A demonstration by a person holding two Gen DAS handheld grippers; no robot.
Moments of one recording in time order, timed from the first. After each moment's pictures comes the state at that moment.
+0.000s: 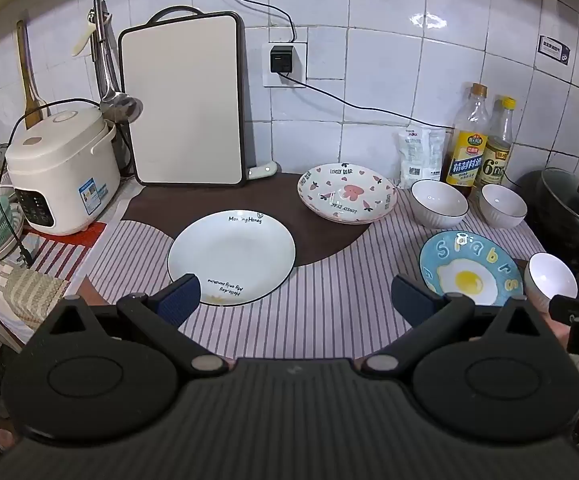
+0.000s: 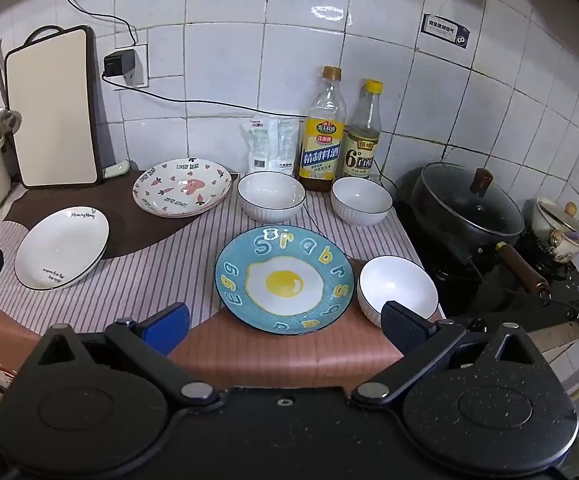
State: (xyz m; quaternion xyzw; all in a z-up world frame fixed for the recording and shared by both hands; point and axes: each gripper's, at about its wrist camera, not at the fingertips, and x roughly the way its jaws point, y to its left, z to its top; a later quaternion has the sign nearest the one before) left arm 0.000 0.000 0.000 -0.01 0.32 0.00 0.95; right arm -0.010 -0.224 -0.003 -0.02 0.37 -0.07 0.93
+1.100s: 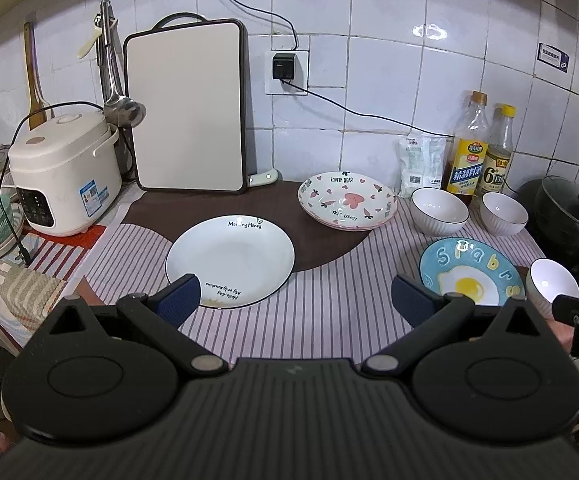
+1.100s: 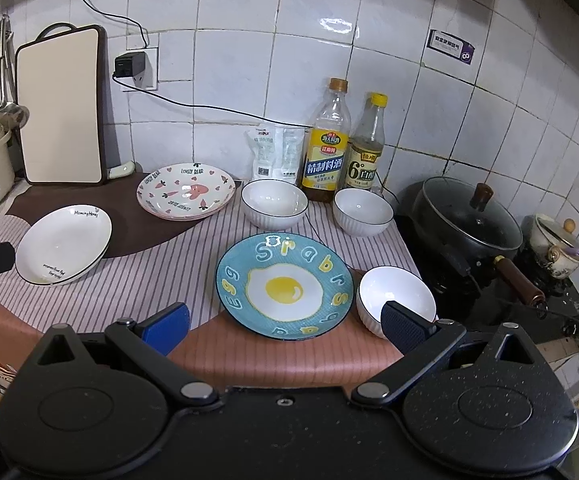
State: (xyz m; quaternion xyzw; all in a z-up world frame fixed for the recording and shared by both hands) left arm -0.003 -0.002 -0.008 -0.01 0.30 0.00 0.95; right arm -0.015 -0.219 -0.003 -0.04 0.35 -0.06 0.93
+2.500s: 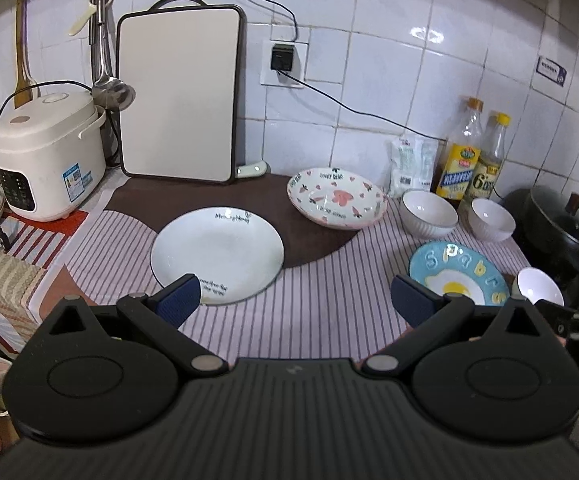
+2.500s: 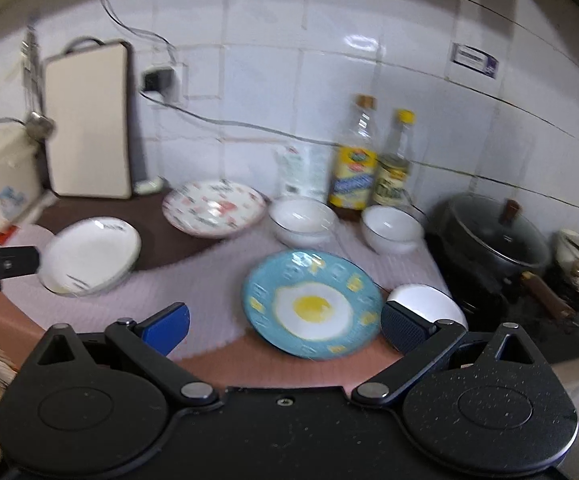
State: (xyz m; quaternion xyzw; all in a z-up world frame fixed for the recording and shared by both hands) left arm 0.010 0.021 -0.011 -0.05 0.31 -0.02 0.95; right arm -0.013 -0.208 -0.007 -0.03 0.30 0.00 0.95
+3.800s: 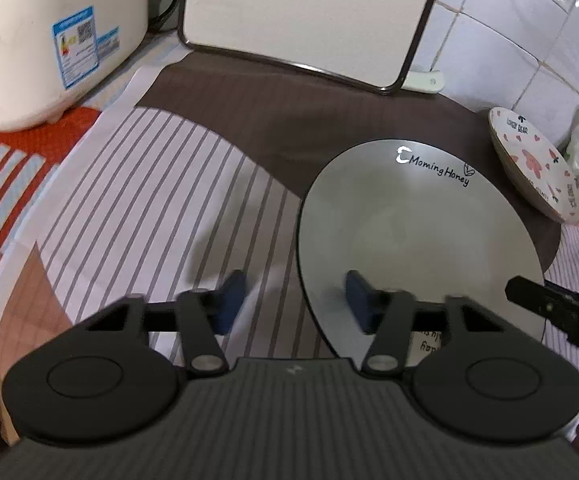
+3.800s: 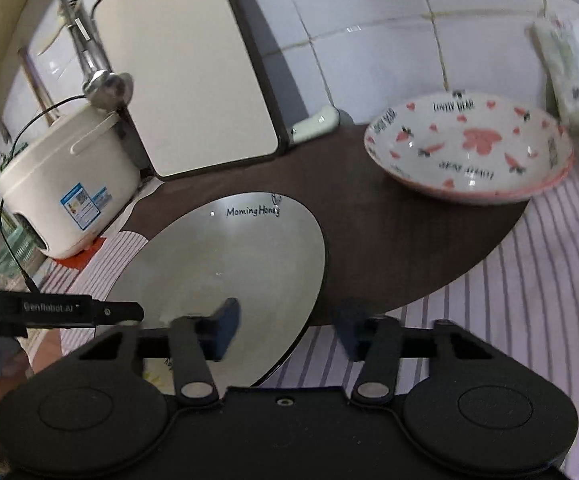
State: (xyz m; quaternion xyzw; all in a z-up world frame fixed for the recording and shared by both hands) left arm 0.224 0.208 -0.193 -0.11 0.44 0.02 0.89; right arm 0.228 -0.061 -0.198 0.13 0.38 0.22 0.89
